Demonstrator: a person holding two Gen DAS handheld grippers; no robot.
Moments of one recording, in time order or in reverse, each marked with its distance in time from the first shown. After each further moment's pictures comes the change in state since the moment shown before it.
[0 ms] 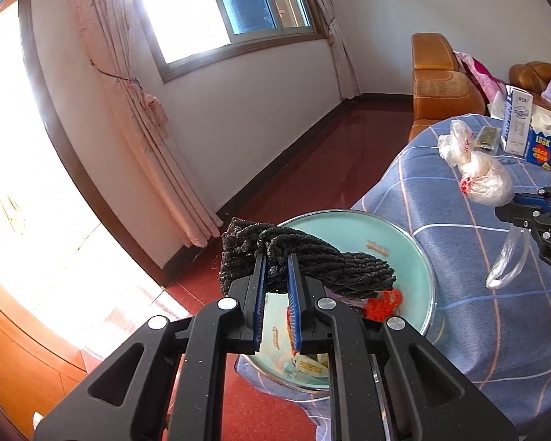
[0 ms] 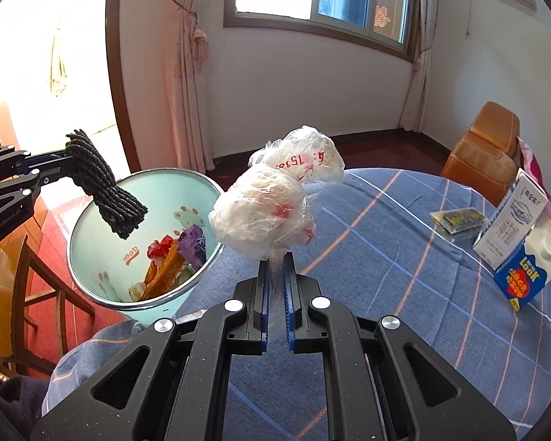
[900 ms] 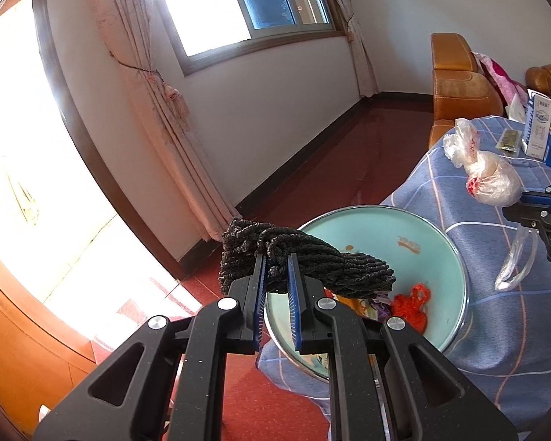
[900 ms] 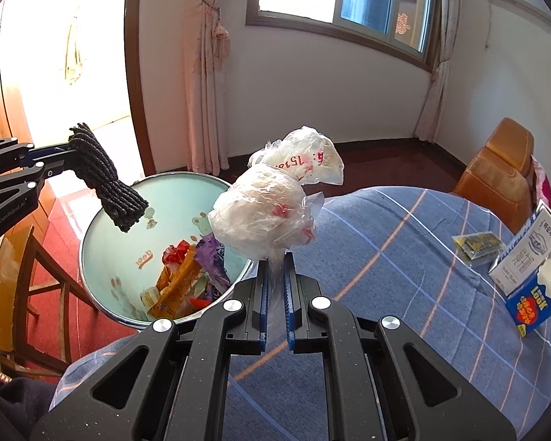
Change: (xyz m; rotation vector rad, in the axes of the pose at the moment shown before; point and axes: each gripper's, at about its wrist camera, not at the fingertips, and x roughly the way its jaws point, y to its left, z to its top) left arm 0.004 0.022 -0.003 -0.029 0.016 0.066; right arm 0.011 0.027 0.017 -0.062 0.003 0.033
